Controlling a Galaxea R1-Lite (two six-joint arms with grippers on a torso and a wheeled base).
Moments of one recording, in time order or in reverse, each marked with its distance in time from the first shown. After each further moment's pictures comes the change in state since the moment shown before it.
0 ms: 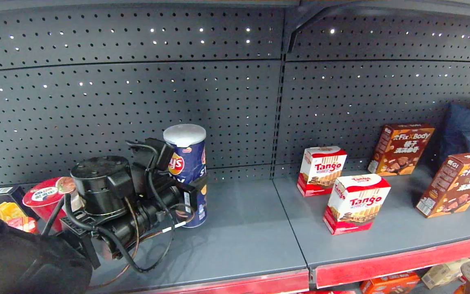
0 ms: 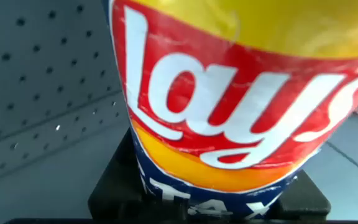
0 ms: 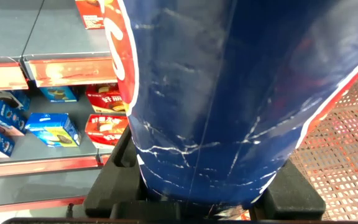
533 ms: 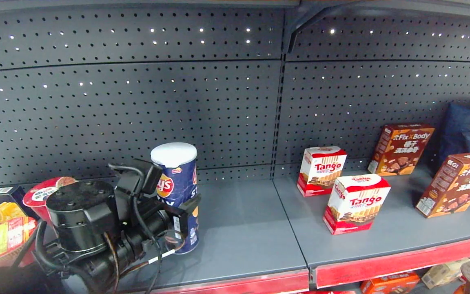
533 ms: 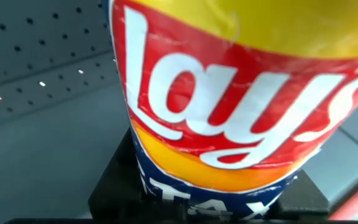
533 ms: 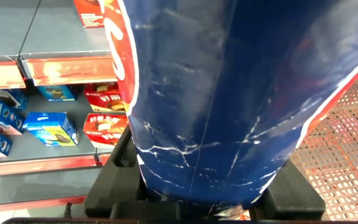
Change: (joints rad) left arm -0.073 -0.098 0.161 0.004 0.108 -0.065; right arm -0.003 0.003 0.002 0.000 0.000 -0.004
